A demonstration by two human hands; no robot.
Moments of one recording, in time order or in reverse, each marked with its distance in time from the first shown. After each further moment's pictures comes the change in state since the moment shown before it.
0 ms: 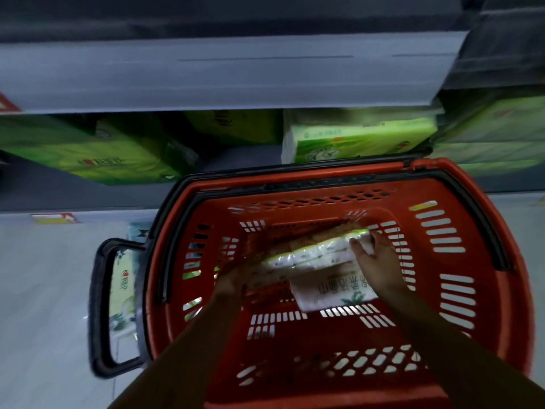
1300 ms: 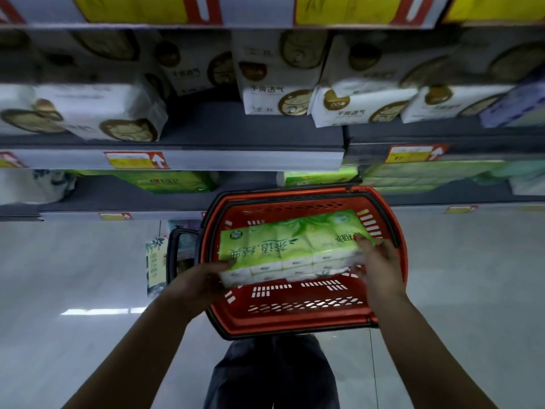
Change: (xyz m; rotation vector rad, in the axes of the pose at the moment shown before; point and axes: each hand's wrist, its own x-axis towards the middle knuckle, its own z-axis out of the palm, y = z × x) left_hand -0.206 0.101 -0.075 -0.297 -0.151 -0.219; right_hand -0.170 -0.134 -0.153 0.792 0.074 0.307
